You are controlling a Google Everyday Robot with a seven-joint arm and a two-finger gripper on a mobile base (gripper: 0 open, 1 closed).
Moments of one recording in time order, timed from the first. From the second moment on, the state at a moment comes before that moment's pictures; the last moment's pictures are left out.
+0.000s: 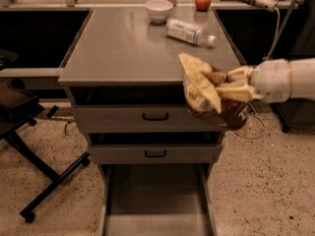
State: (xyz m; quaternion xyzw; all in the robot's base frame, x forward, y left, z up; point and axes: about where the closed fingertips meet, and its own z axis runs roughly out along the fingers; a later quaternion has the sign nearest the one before) arm 0.556 -0.173 0.880 -0.54 0.62 0.26 0.50
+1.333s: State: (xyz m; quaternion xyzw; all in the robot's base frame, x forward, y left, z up) arm 0.570 -0.189 1.038 -0.57 0.56 0.26 0.55
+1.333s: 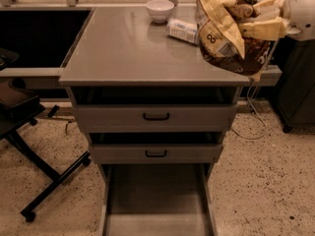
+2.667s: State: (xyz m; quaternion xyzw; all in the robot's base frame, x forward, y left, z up) arm 0.675 -0.036 1.042 -0.65 0.42 0.27 0.57
